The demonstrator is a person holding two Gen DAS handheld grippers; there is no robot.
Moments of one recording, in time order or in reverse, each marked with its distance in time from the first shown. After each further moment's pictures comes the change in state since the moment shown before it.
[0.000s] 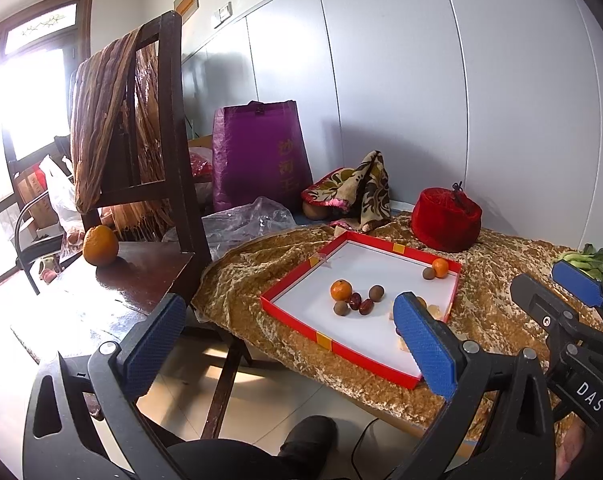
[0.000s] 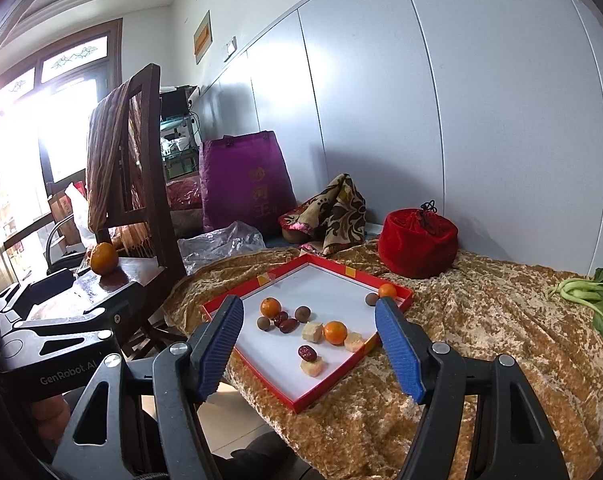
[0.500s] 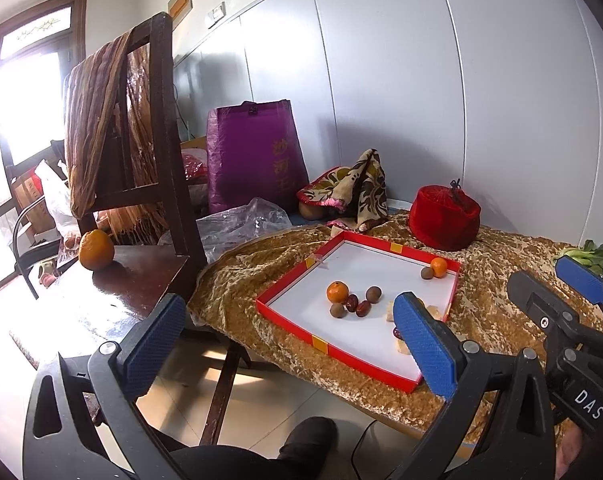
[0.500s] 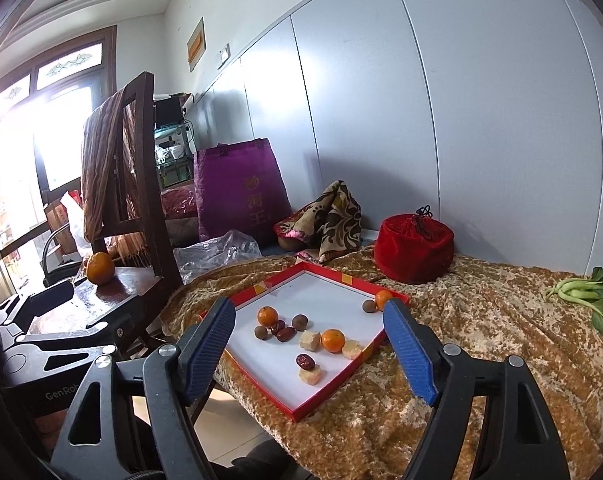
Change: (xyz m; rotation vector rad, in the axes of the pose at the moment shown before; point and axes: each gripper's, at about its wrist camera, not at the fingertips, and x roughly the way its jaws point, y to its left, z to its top) left arm 0.006 -0.012 0.006 0.030 0.007 -0.005; right arm 0.003 0.001 0.003 0.012 -0.015 -0.018
